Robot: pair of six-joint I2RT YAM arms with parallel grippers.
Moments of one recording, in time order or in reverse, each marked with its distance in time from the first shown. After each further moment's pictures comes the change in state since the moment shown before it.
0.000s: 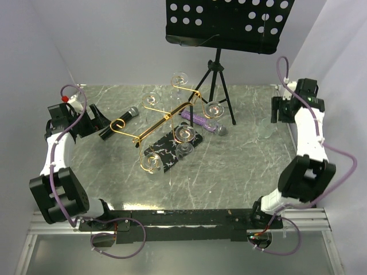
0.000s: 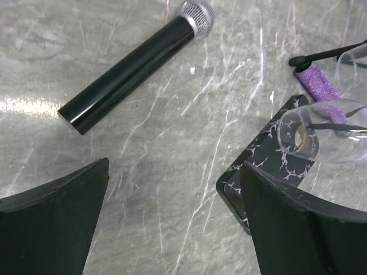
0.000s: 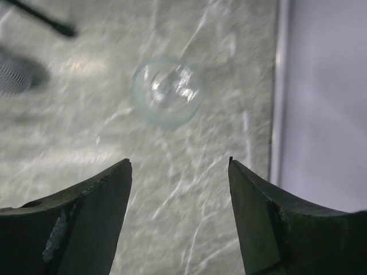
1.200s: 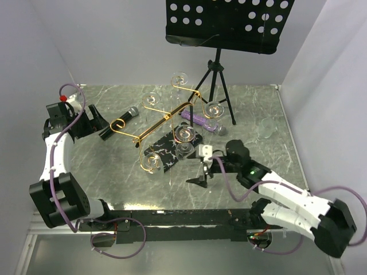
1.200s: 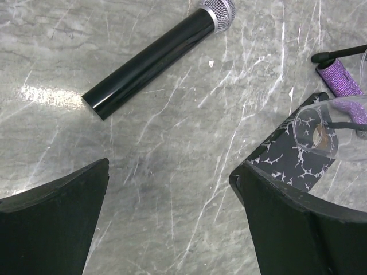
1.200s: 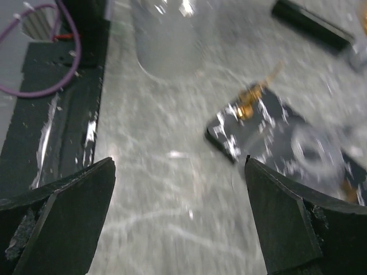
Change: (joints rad) left arm -0.003 -0.036 0.036 -0.100 -0.087 0.037; right arm 1.016 -0.661 -0.968 0.917 -0.618 -0.091
